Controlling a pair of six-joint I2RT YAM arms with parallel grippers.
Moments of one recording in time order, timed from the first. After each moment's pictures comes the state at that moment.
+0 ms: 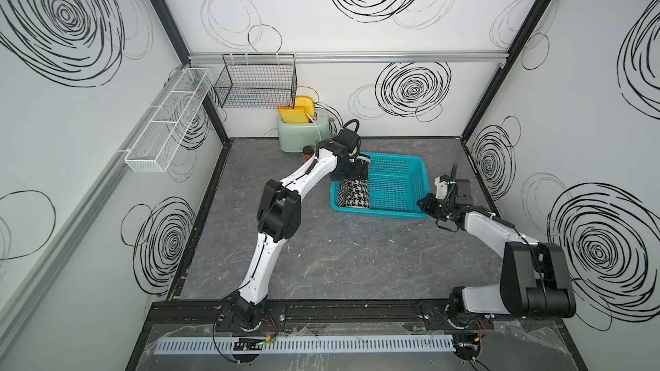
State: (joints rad) left arm -0.53 2.30 2.16 -0.97 0.20 -0.47; right arm -0.01 1.40 0.69 -0.16 -0.32 0.45
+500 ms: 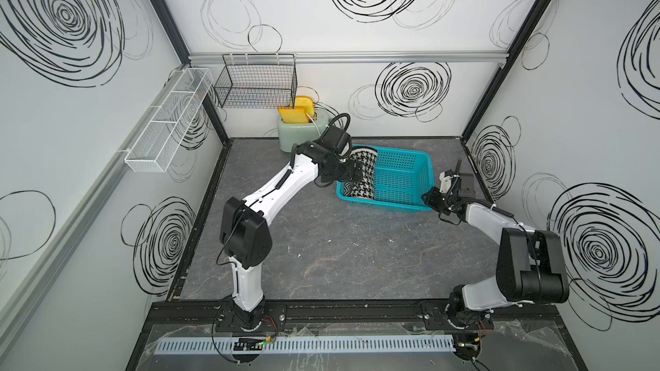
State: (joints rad) left arm -0.60 1.83 1.74 -0.88 0.21 -0.46; right arm -0.06 1.51 0.79 -0.14 -0.32 0.45
